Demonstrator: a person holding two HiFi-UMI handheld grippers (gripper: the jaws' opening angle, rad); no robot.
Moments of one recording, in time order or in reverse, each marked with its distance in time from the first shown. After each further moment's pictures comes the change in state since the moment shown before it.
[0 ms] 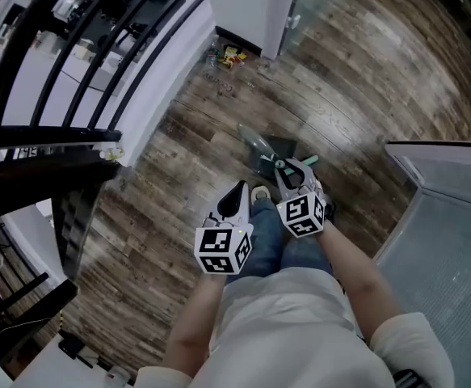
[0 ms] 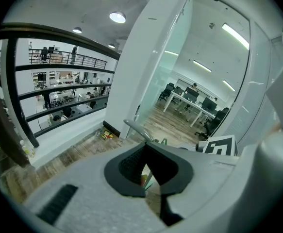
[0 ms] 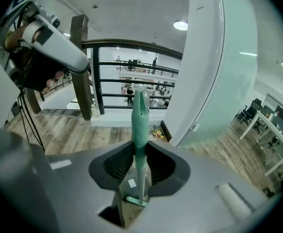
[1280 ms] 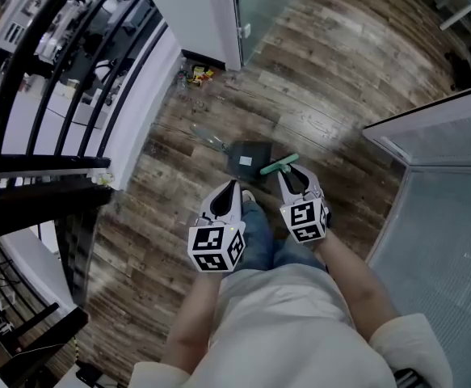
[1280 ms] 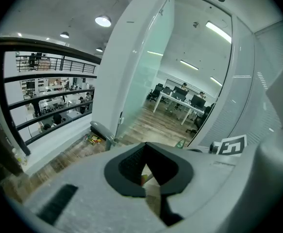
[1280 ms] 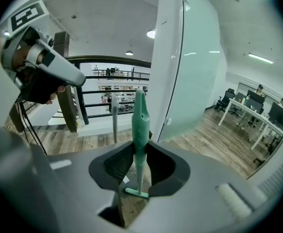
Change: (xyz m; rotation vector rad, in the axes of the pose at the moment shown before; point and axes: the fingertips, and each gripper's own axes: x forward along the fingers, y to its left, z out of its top) left arm -0.018 -0.114 -0.013 0.102 -0.027 -0.082; right arm -0.138 -0.053 -0.060 0.197 -0.077 -0.197
